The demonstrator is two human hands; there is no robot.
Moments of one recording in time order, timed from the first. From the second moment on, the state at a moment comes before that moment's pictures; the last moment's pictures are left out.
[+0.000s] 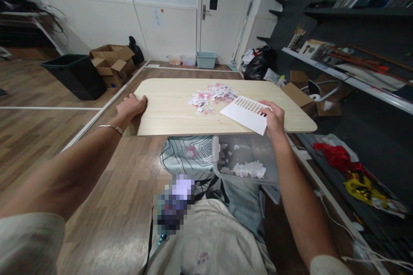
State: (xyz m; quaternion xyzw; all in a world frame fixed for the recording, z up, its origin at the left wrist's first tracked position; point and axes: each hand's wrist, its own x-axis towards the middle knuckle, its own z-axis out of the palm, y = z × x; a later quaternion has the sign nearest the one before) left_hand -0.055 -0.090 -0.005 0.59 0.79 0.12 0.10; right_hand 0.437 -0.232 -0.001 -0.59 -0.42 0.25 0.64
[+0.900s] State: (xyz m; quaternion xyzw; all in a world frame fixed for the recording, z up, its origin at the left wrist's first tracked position) left_hand -0.059 -0.083 -0.014 0.57 0.80 0.15 0.09; right_hand 0.437 -0.234 0.000 -0.57 -0.48 0.31 0.59
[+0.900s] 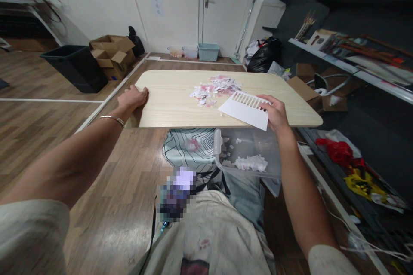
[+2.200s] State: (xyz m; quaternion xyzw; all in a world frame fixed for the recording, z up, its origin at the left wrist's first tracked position) left_hand -0.052 -0.095 -0.001 0.58 0.80 0.13 0.11; right_hand 0.446 -0.232 -0.008 -0.60 -0.51 0.27 0.56
